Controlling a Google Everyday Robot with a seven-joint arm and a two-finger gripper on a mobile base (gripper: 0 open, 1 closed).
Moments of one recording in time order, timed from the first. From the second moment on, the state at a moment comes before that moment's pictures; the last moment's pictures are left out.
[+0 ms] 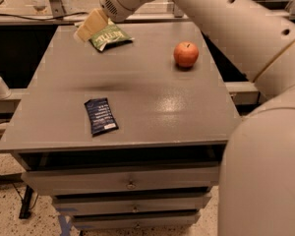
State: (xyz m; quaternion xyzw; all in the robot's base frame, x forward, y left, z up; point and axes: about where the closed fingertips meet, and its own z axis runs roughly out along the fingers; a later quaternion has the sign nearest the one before) arm 0.731 0.120 0.969 -0.47 0.76 0.15 0.42
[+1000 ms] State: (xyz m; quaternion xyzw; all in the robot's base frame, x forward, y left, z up) arm 0.832 0.155 0.897 -0.40 0.79 0.19 0.42
